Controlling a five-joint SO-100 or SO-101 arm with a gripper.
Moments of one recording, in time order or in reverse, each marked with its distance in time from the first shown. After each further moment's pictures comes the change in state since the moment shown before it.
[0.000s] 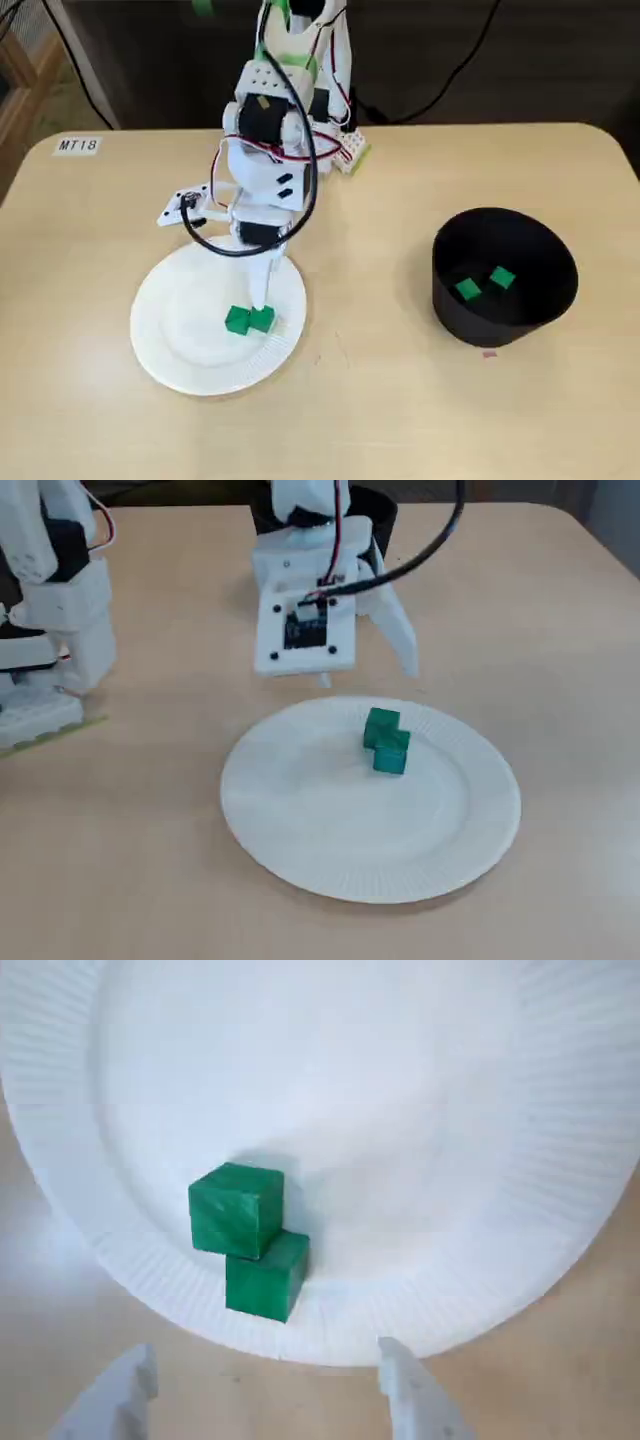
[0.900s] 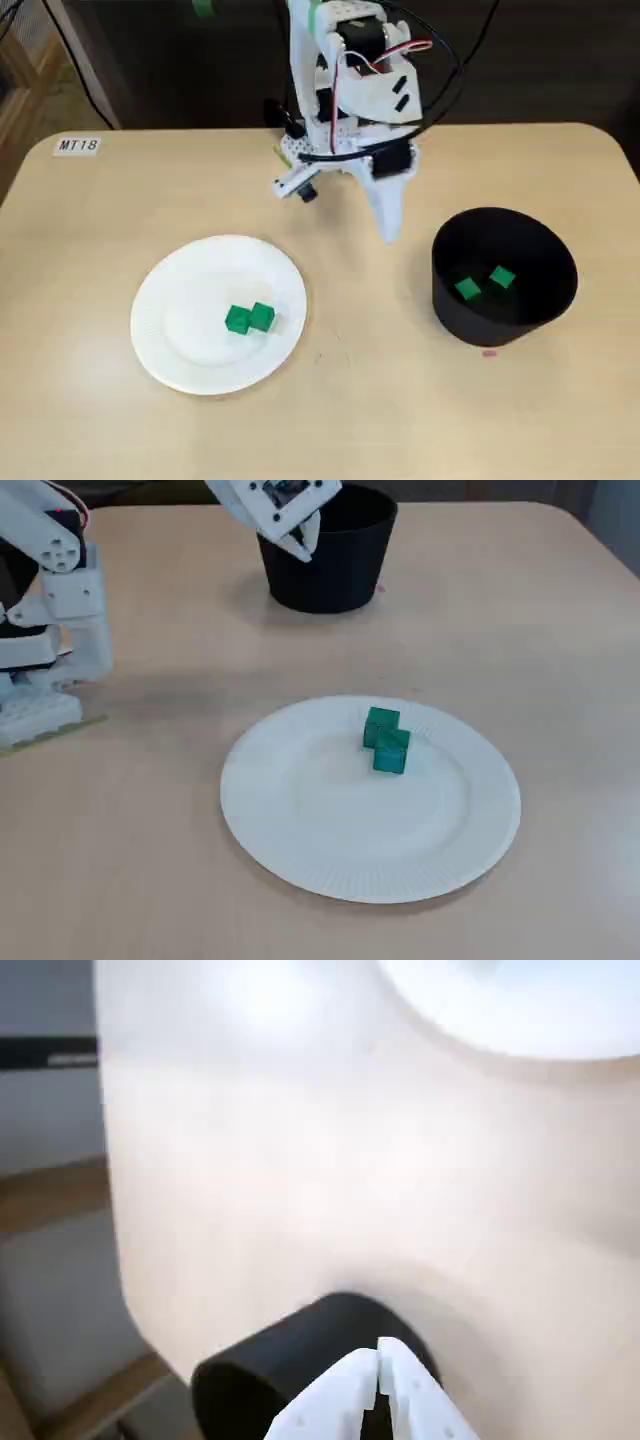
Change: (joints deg) arm -24.3 40.0 22.8 -5.1 0.5
